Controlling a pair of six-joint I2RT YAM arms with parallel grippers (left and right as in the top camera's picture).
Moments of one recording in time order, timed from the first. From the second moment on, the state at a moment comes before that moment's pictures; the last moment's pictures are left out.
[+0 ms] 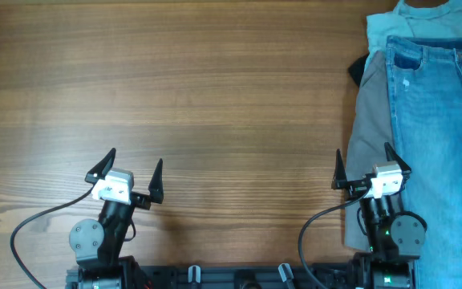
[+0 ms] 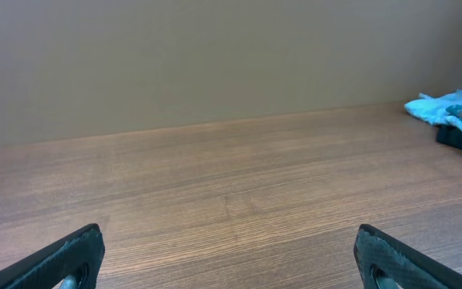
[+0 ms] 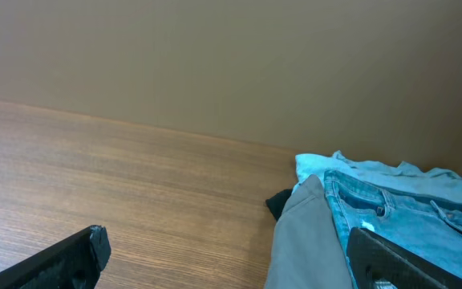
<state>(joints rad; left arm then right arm) 0.13 0.01 0.01 -0.04 0.36 0.03 -0.07 0.02 0.01 0.01 -0.17 -0.14</state>
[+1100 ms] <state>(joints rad) 0.13 0.66 0.76 -0.53 0.35 -0.21 -0.07 0.68 0.70 -0.47 -0.40 0.12</state>
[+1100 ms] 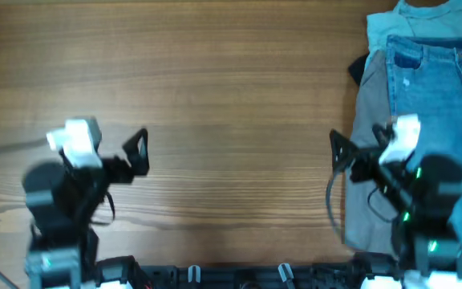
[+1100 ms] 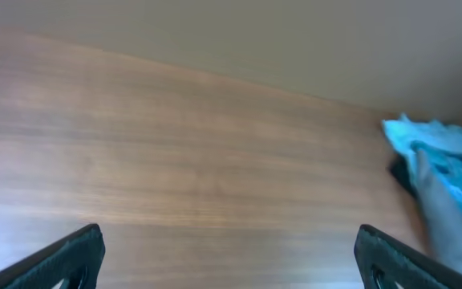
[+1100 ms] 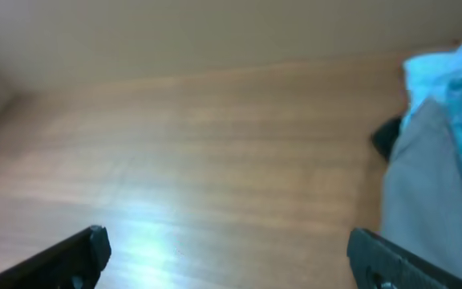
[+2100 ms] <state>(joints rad) 0.13 1.19 1.29 -0.87 0.52 -0.25 -0.27 1.85 1.23 -0.38 -0.06 0.39</state>
